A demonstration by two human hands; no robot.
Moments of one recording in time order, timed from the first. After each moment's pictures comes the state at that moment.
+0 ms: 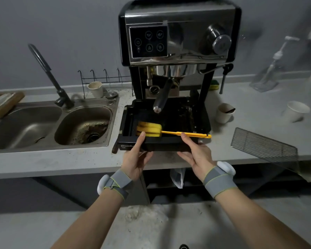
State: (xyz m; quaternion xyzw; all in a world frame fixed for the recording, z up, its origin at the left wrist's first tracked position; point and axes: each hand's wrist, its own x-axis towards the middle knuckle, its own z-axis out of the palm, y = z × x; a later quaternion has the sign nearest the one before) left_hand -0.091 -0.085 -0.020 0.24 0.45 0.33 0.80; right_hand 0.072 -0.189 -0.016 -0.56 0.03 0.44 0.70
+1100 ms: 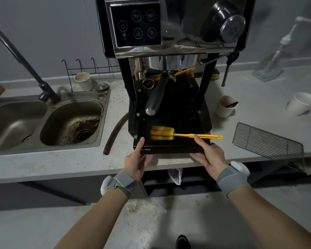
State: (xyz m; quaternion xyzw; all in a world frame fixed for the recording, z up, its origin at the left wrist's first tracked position) left_hand -0.055 -0.060 -0.069 0.20 0.50 0.29 0.79; right_hand 0.137 -0.190 -0.057 -0.60 0.07 0.41 0.68
